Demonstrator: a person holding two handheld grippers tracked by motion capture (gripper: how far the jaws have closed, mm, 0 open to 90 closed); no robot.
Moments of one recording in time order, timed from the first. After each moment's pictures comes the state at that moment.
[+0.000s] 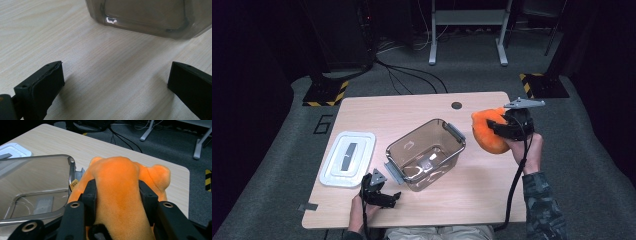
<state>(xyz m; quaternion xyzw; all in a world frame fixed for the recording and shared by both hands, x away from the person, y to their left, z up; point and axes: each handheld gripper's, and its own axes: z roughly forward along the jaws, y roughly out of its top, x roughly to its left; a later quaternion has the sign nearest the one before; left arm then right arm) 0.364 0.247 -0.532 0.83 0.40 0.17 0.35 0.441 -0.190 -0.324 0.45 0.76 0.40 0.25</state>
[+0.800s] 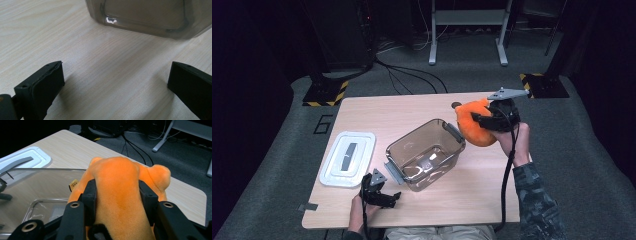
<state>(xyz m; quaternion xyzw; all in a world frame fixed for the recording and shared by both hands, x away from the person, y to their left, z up) 0.363 0.247 -0.531 0.83 0.40 0.17 0.35 0.449 -0.149 -0.298 0.40 0.78 0.41 0.24</state>
